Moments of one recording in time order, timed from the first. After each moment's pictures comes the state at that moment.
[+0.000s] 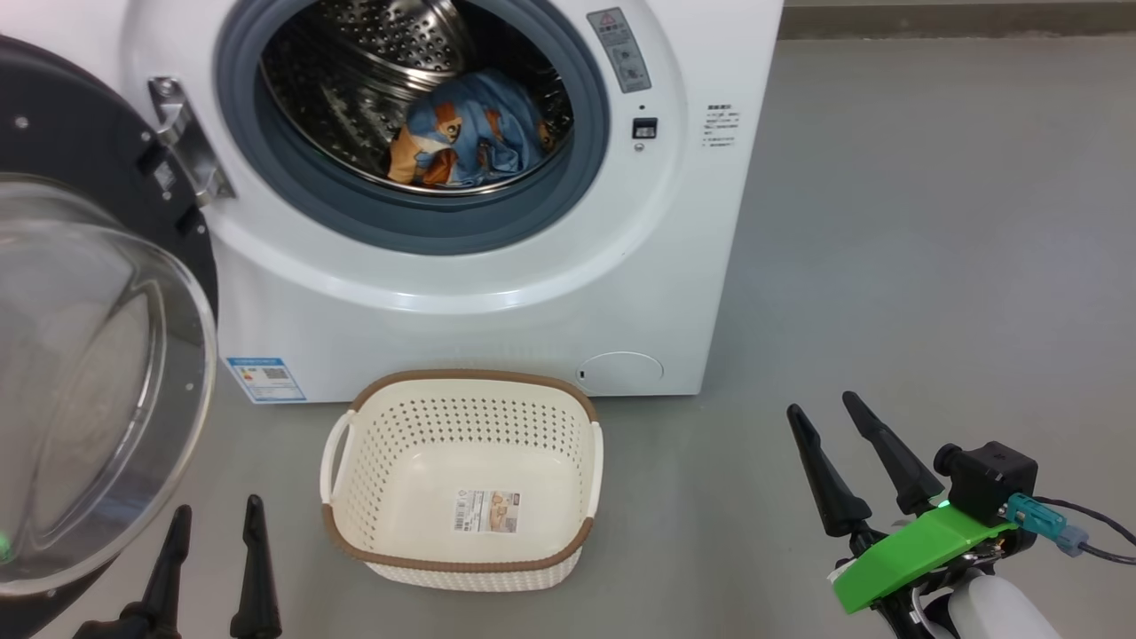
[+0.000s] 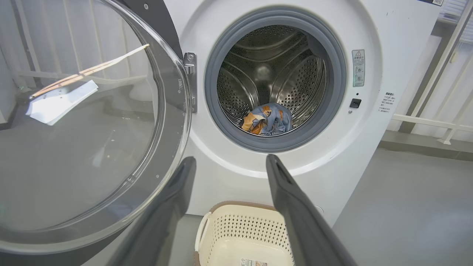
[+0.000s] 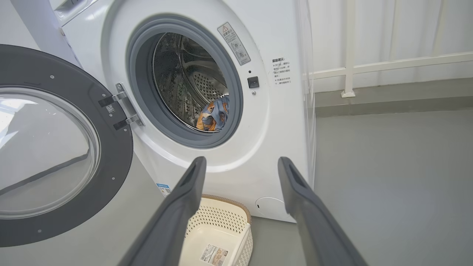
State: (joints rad) left arm 0.06 0.04 0.04 0.10 -0.24 -0.09 -0.25; right arm -0.20 -0.21 0.23 0.30 0.49 0.13 -0.25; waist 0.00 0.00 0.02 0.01
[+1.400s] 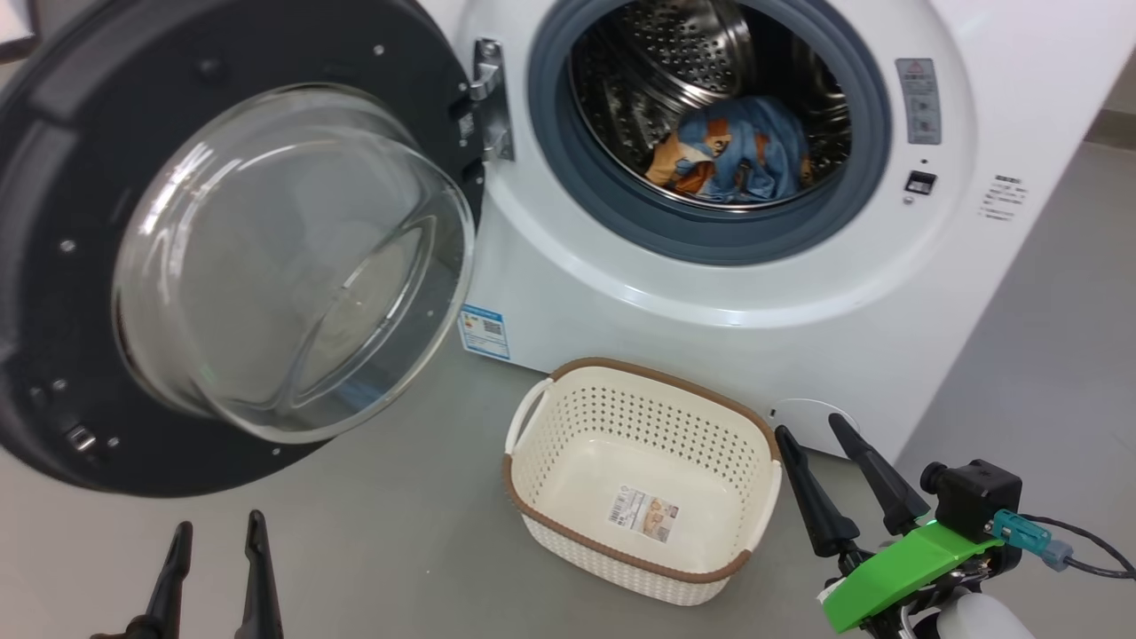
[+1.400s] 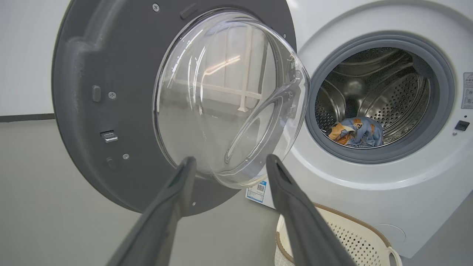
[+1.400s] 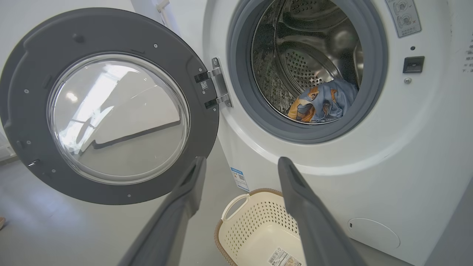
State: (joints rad) left arm 0.08 0.04 0.03 0.10 -0.23 -0.05 -0.25; right arm -0.18 -0.20 0.25 0.32 0.51 0.13 -0.25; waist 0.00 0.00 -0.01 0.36
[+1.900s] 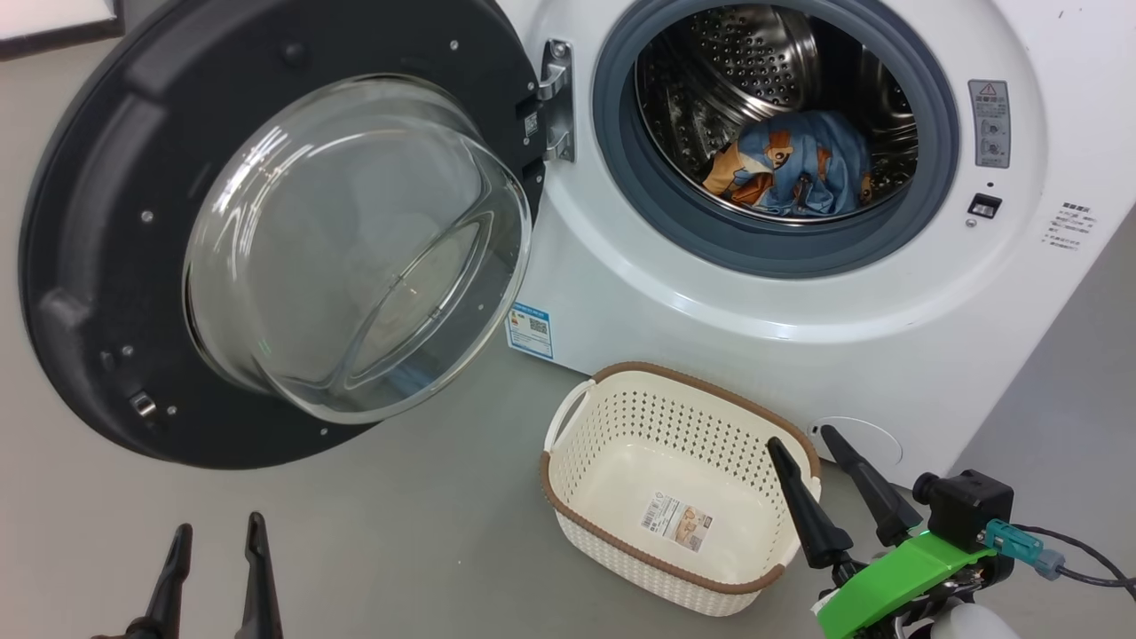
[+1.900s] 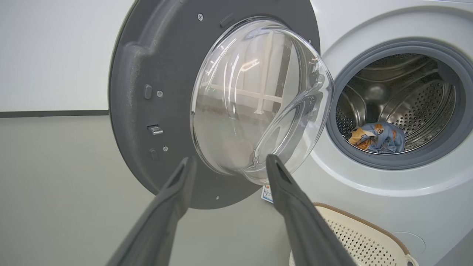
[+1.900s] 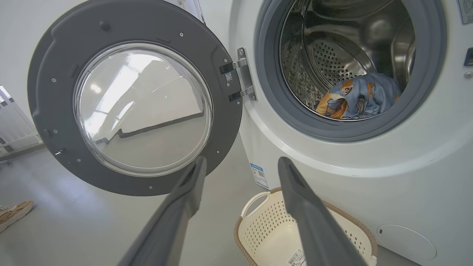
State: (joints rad) left arm 0.08 0.04 0.03 0.10 -0.23 -0.05 -0.25; right arm -0.17 -0.19 0.26 0.32 0.51 0.13 -0.25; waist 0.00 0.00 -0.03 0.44
